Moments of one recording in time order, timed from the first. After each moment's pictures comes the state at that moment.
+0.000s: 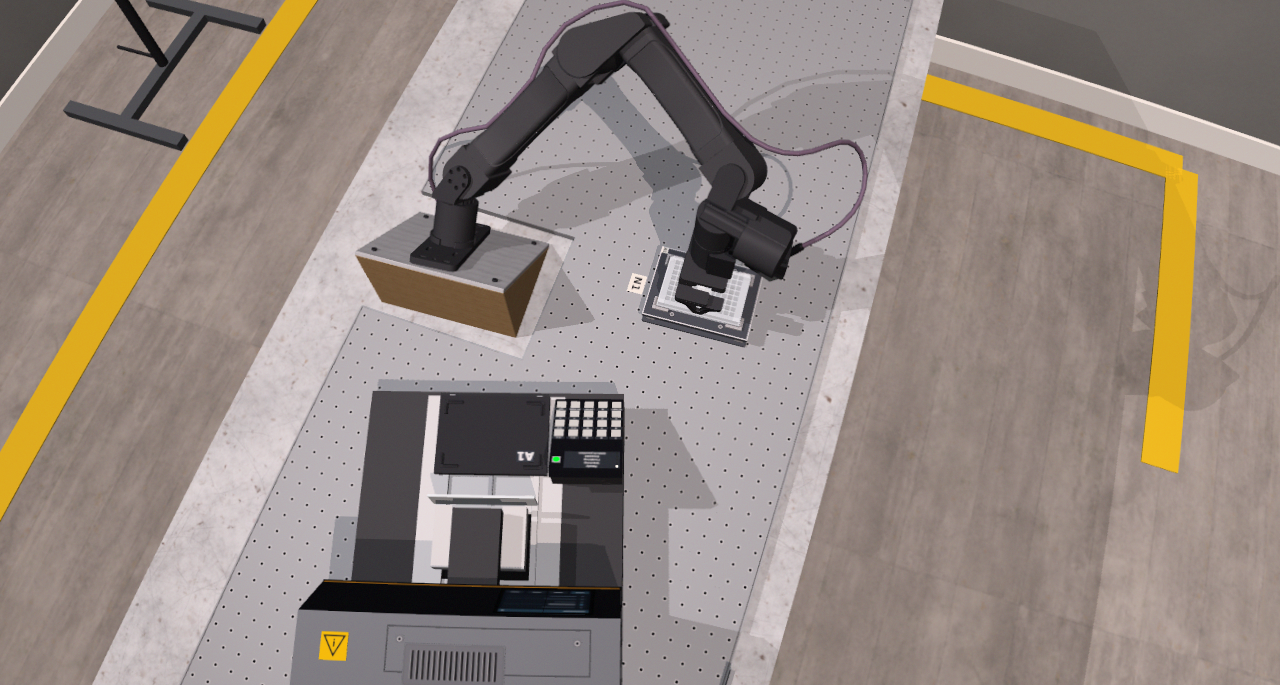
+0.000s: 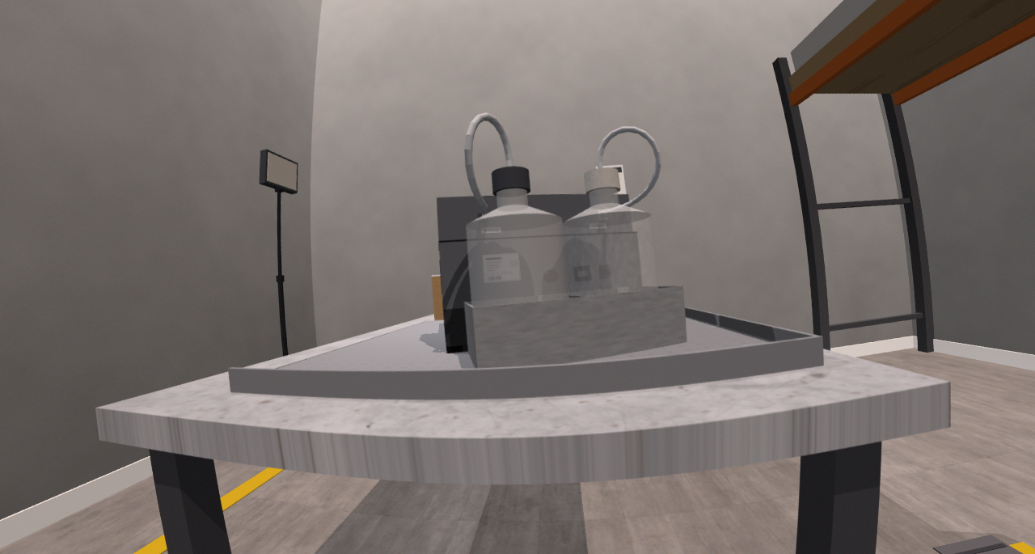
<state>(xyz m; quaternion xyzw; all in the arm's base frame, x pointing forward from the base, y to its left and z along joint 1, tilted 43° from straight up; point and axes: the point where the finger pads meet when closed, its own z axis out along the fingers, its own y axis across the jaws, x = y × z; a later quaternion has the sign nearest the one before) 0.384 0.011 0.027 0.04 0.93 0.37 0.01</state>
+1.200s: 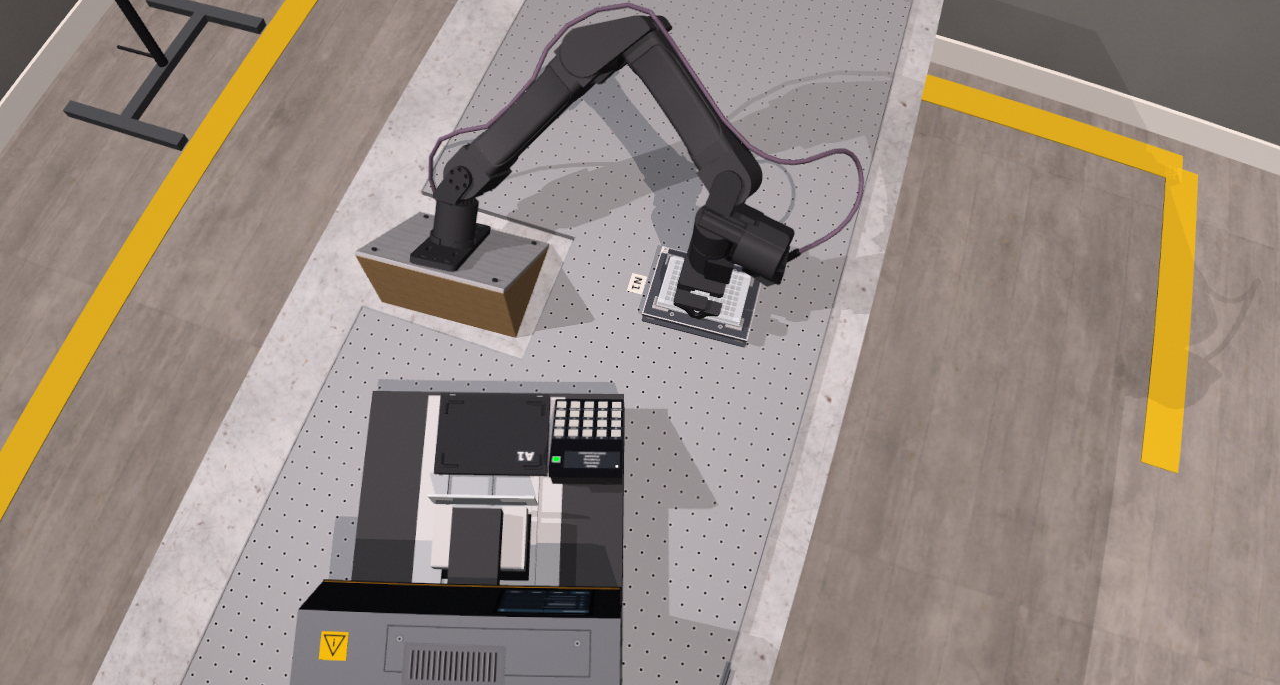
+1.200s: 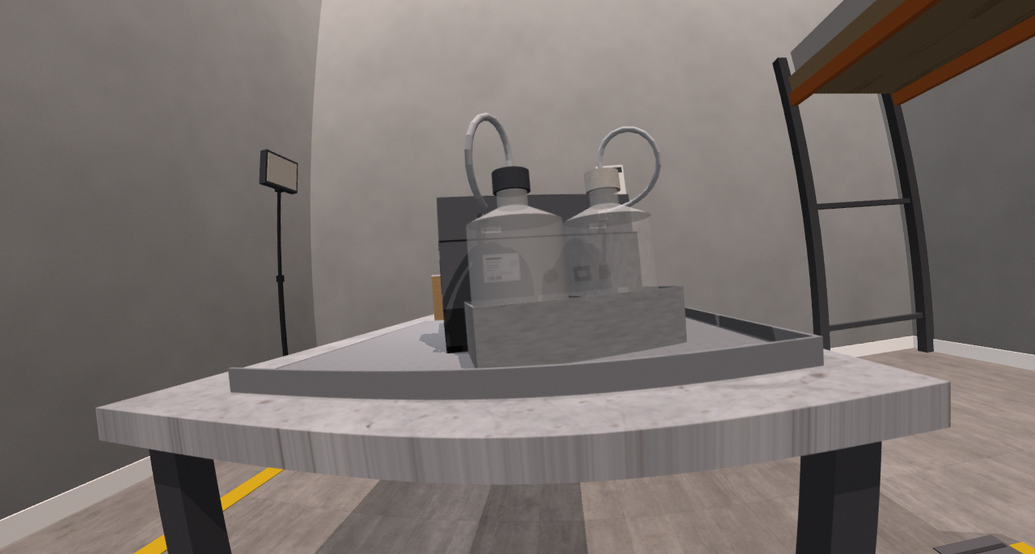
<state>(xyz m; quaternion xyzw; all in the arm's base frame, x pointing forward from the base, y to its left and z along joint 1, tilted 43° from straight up) 0.384 0.025 0.014 0.04 0.93 0.37 0.01</state>
